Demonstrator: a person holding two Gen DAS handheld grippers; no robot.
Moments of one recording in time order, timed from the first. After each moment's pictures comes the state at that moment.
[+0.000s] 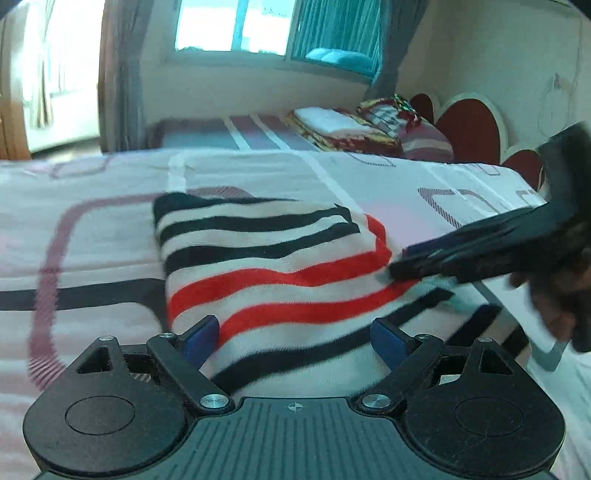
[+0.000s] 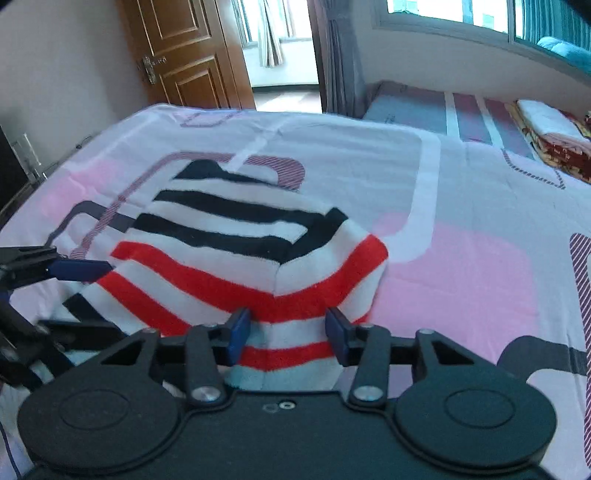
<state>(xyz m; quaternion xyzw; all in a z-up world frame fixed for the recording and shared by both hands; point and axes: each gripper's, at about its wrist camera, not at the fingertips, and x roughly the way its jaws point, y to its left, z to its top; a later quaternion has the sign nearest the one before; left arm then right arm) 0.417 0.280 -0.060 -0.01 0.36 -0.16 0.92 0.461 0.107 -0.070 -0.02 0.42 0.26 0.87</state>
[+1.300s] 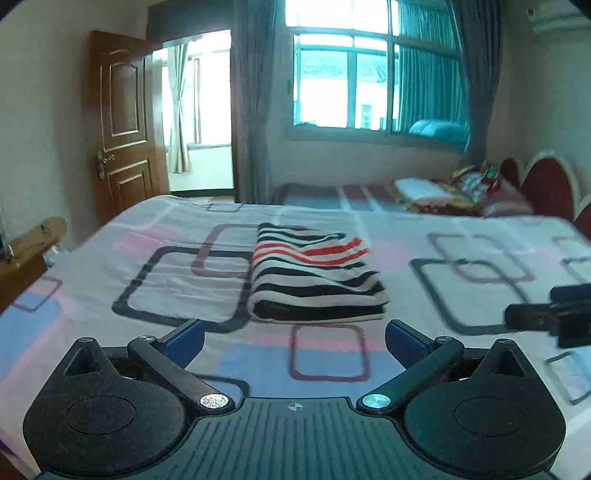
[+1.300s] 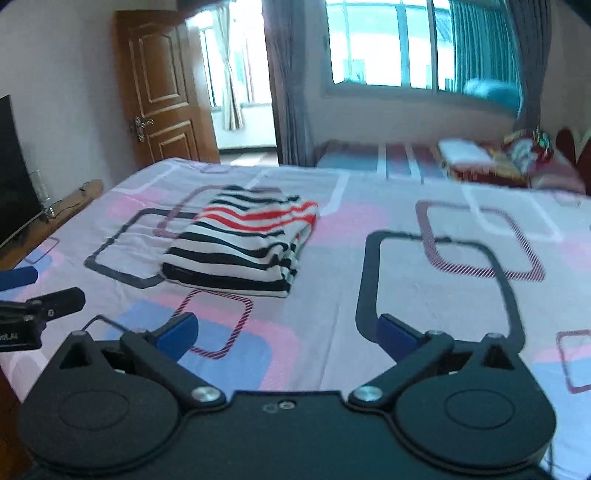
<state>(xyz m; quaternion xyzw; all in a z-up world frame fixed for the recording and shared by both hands) 0.066 0.178 0.059 -0.01 0.26 0.06 0.96 0.128 -0.003 0.041 0.00 0.31 0.18 0.93</state>
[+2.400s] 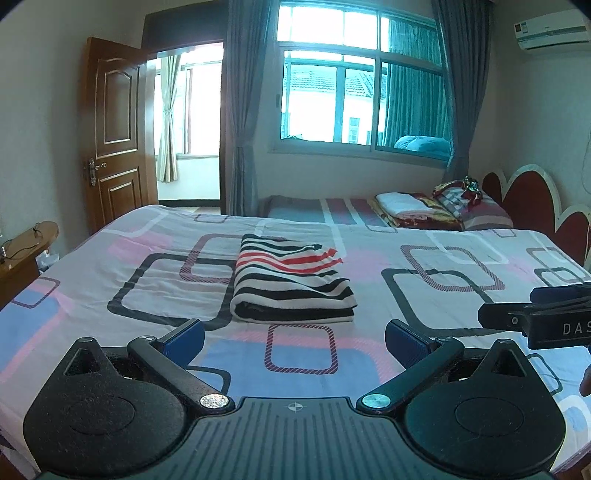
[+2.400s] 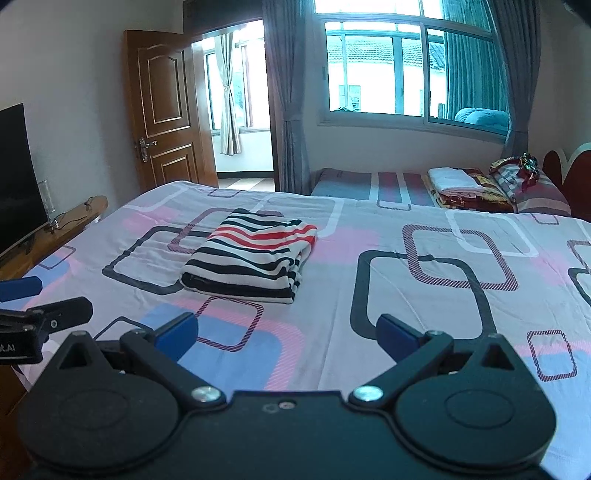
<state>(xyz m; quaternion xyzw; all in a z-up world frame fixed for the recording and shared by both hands) 0.023 0.163 0.077 -0.01 0.24 0.04 0.97 0.080 -0.006 0.061 -0.01 0.28 0.17 0.94</state>
